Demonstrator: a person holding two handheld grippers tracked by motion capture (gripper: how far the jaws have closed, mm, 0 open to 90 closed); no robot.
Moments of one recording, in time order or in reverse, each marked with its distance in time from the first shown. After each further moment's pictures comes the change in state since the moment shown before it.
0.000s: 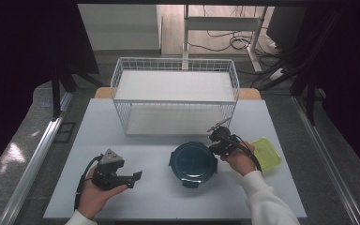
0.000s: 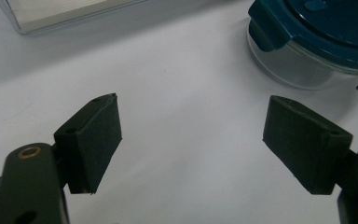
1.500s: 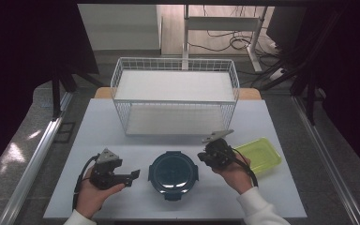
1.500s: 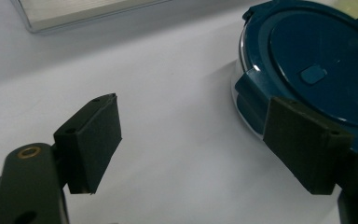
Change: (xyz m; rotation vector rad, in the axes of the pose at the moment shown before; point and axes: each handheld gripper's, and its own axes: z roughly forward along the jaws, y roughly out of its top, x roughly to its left) left arm 0.006 -0.002 -0.001 -0.028 -0.004 -0.044; right arm 0.047 -0.020 -0.030 -0.201 0.120 -0.028
